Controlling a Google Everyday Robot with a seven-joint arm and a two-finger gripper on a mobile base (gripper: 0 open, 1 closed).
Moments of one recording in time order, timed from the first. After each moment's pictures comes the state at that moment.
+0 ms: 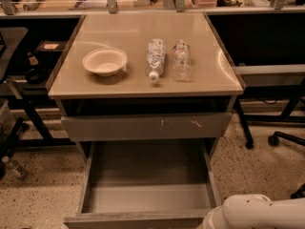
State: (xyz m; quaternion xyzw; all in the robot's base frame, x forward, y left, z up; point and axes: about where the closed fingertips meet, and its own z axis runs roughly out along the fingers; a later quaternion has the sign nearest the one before) arm 0.313 -0.161 0.423 -0.36 0.92 0.16 0.08
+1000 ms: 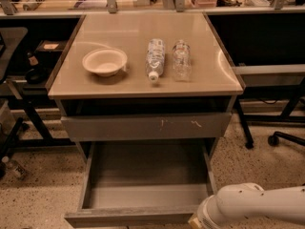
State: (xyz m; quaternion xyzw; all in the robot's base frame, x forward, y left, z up) arm 0.350 -0.147 0.430 -0.40 0.90 0.14 0.10
